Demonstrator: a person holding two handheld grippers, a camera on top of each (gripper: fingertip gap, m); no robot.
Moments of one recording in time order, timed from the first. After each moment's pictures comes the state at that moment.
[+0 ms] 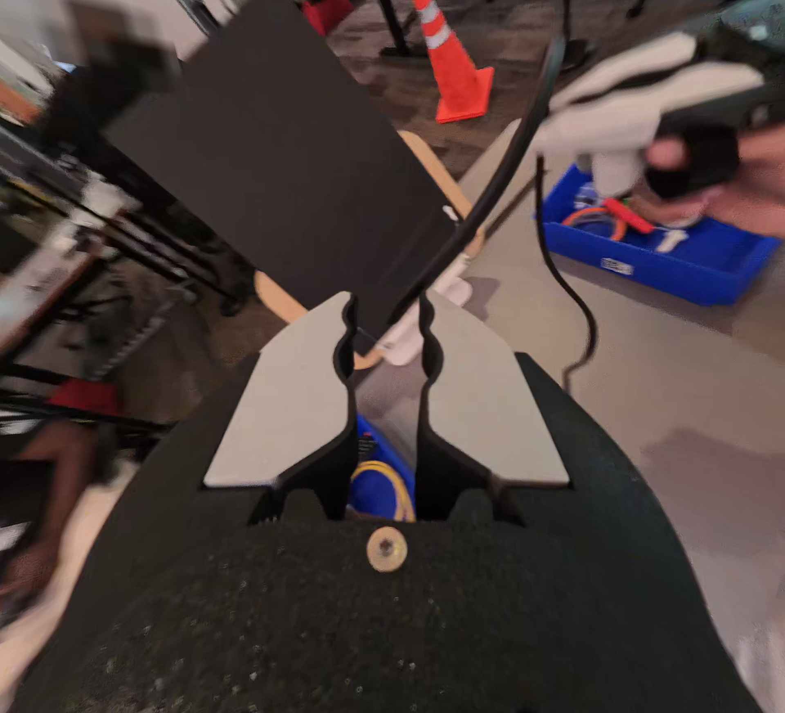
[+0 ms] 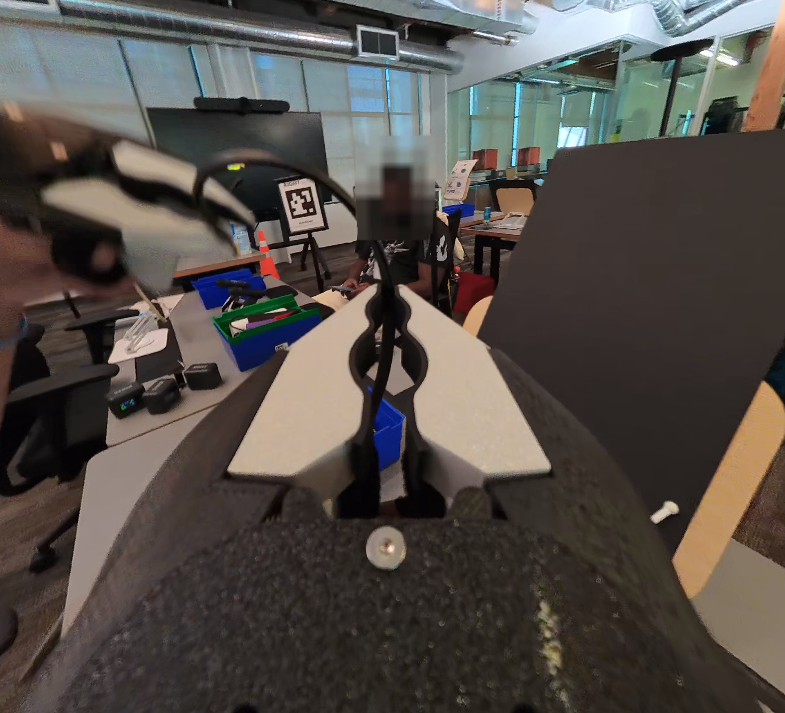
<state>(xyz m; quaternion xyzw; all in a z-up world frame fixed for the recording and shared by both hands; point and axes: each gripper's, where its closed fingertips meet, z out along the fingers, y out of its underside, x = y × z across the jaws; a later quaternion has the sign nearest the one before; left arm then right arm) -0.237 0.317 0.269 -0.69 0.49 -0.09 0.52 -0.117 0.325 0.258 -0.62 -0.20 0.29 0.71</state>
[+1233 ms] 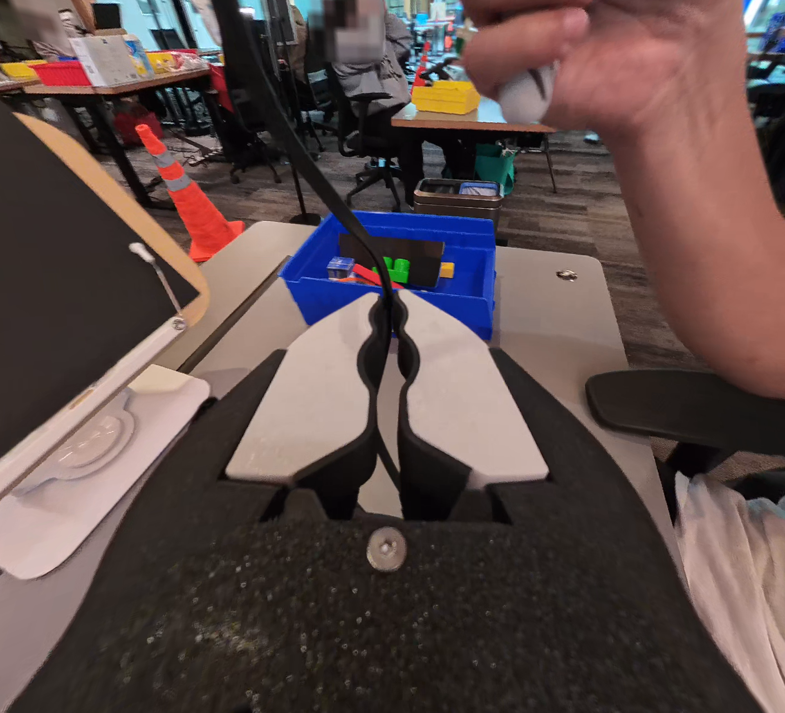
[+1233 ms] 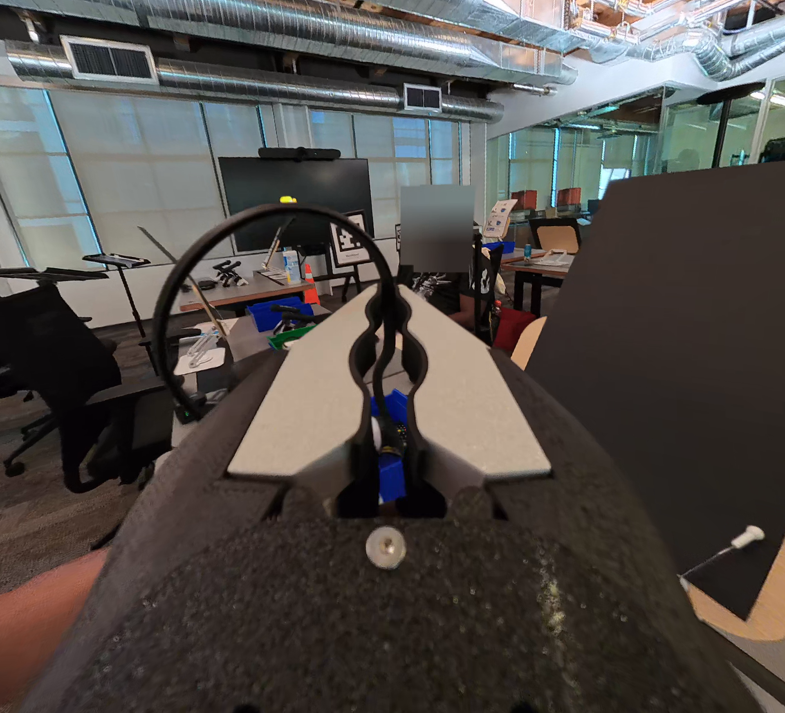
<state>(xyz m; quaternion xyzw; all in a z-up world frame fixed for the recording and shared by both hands) -0.139 0.247 0.075 -0.55 0.53 -0.43 0.49 -0.130 0.260 0.259 -0.56 -0.21 0.34 0.72</state>
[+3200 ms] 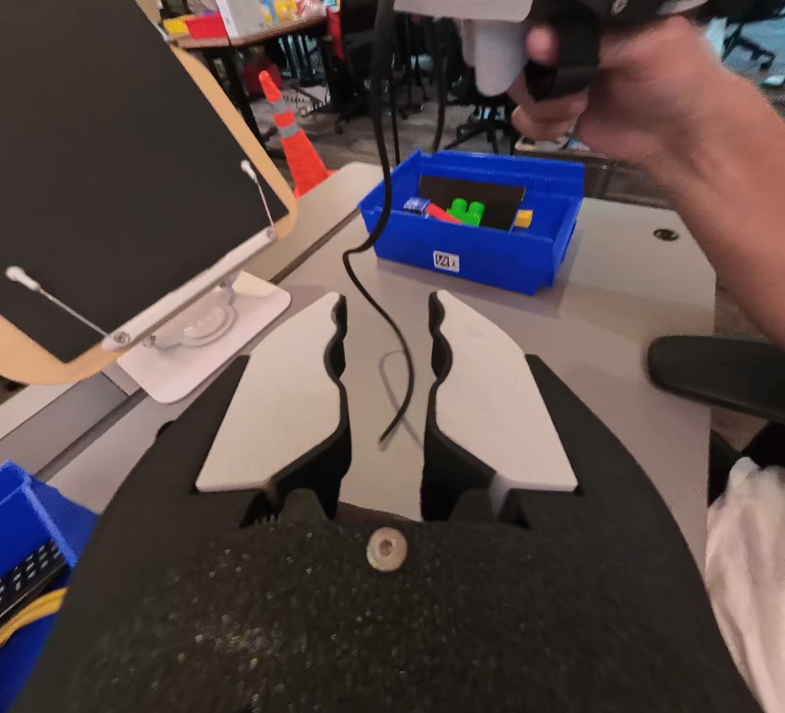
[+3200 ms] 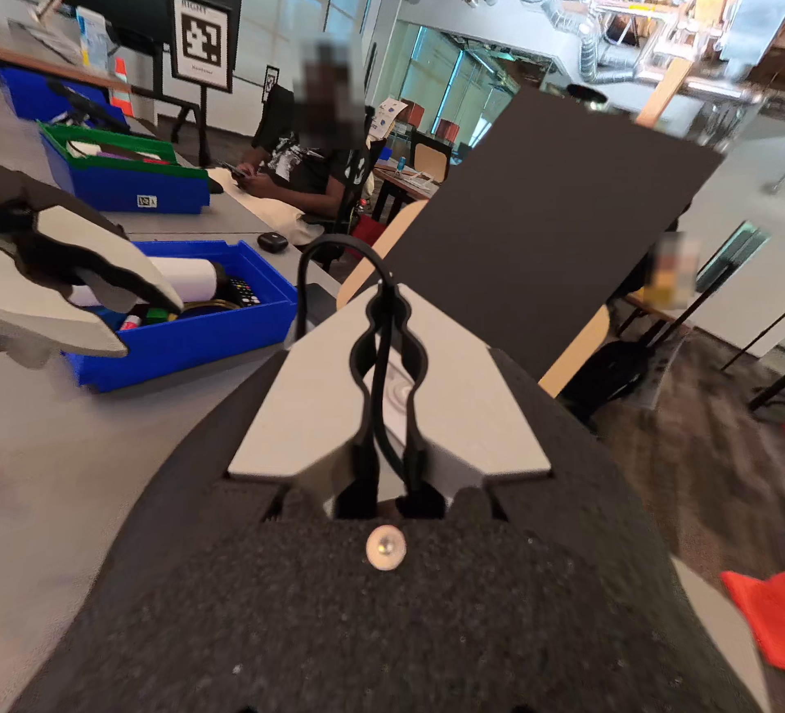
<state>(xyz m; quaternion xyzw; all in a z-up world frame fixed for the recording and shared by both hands) -0.202 0.240 0.055 -0.62 0.48 -0.32 0.53 -0.093 0.278 0.147 -0.63 -0.29 0.06 0.72</state>
